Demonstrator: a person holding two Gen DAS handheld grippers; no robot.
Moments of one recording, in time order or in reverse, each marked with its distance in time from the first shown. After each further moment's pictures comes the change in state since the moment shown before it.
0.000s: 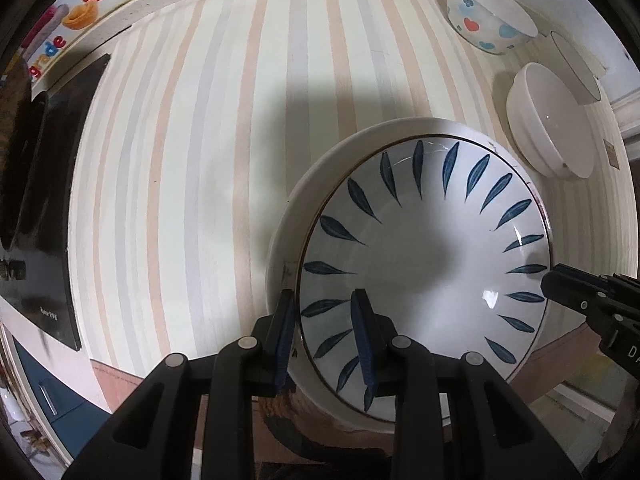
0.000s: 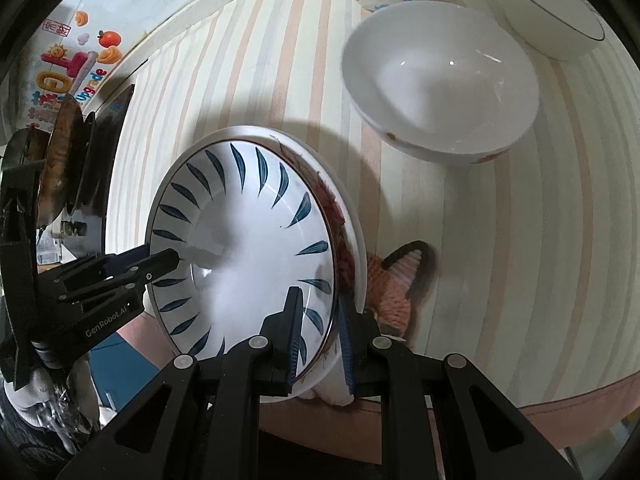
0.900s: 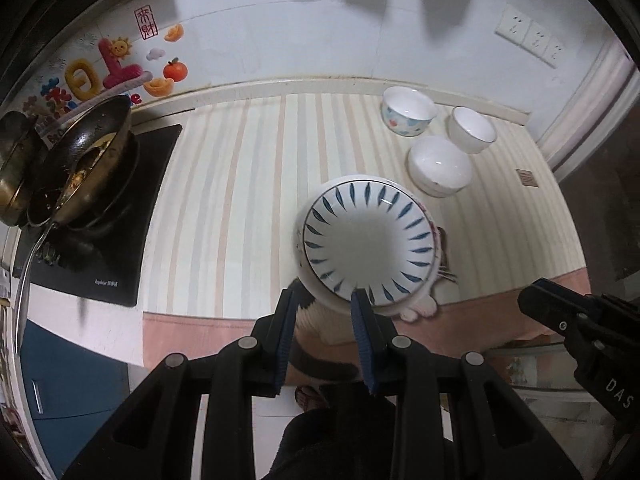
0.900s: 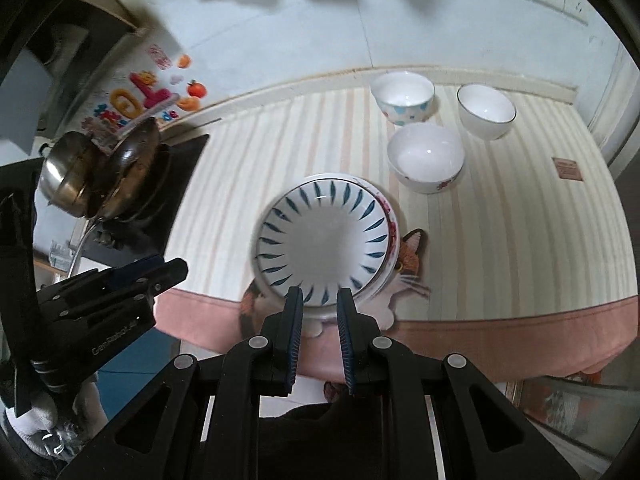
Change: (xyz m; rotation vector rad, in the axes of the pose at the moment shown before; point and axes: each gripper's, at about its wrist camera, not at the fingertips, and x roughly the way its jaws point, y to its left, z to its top) left arm -0.178 0.004 -0.144 0.007 -0.366 -0.041; right arm -0.163 0.099 -0.157 -0.080 -0.376 -0.056
